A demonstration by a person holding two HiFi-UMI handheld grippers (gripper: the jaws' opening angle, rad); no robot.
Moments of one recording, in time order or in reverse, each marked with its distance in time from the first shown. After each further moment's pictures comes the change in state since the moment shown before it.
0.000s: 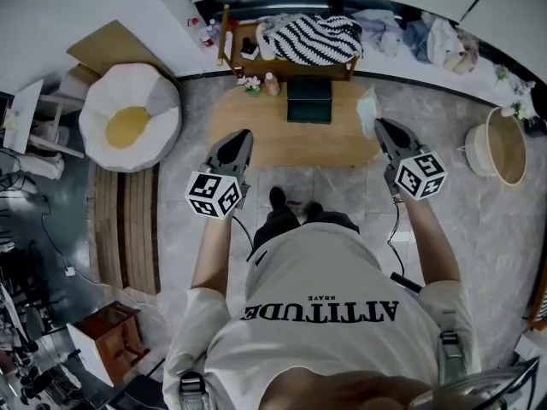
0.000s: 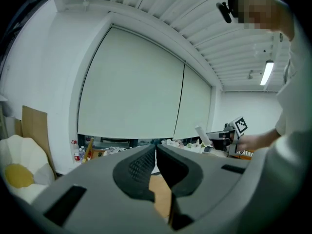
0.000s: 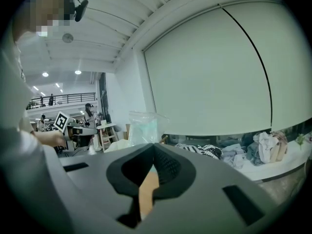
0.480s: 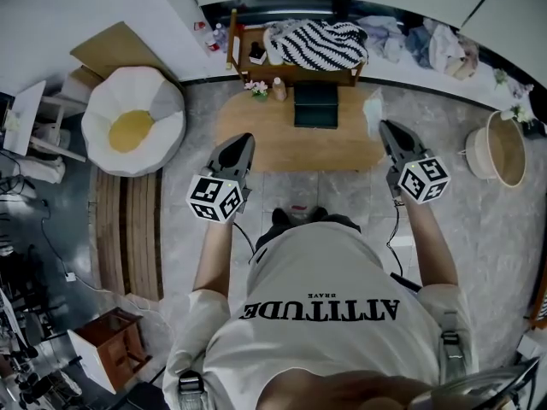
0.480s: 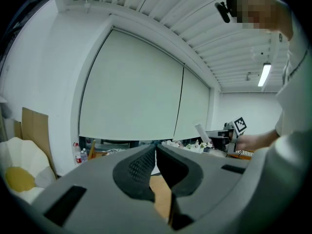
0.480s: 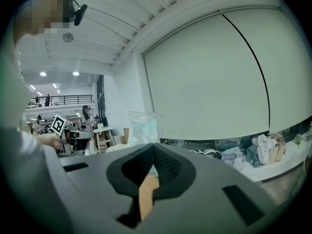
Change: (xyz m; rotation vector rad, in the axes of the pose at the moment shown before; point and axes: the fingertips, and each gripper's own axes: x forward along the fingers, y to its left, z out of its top) left arm -0.031 0.035 0.011 0.009 -0.018 -0.015; right arm 0.018 0.033 0.018 0.002 -0.053 -0.039
